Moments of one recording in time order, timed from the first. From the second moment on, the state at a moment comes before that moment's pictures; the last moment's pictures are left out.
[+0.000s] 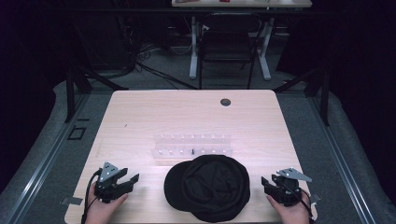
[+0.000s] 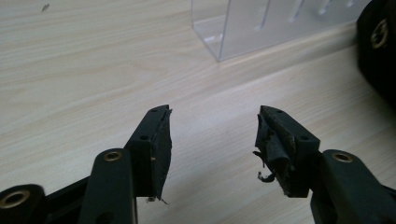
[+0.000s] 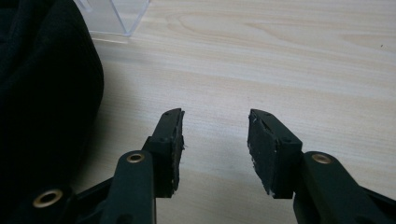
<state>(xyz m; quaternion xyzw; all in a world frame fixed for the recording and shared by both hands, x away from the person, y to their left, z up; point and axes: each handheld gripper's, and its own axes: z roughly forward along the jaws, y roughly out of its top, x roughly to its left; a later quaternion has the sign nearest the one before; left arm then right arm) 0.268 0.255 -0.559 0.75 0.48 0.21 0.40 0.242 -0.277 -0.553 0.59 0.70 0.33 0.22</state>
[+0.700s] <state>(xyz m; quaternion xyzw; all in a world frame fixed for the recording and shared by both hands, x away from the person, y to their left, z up) 0.270 0.255 -0.560 0.76 0.49 0.20 0.38 0.239 -0.272 -0.543 0.60 0.70 0.33 0.19</state>
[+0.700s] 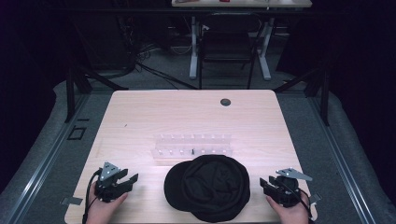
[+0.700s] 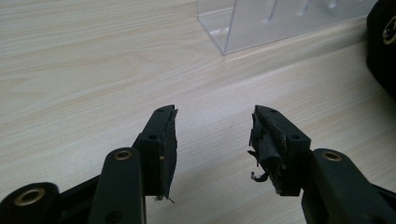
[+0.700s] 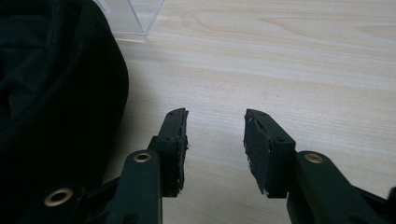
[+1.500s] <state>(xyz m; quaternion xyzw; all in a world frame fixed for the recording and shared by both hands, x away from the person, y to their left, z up) 0.270 0.254 -0.559 0.76 0.49 0.20 0.38 0.249 -0.258 -0.502 0.61 0.71 0.32 0.12</state>
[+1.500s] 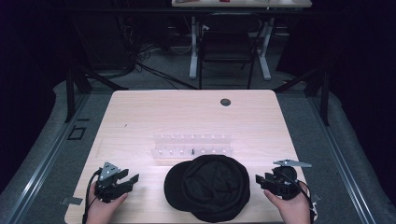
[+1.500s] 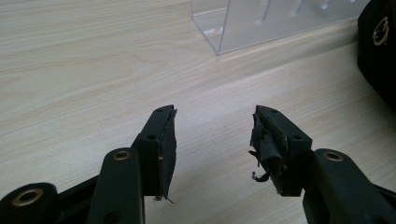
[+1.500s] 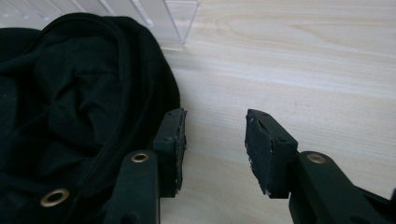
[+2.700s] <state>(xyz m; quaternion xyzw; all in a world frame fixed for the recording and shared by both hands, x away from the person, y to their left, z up) 0.270 0.252 -0.561 0.76 0.49 0.19 0.38 0.290 -0.236 -0.491 0.62 0.74 0.26 -0.02</state>
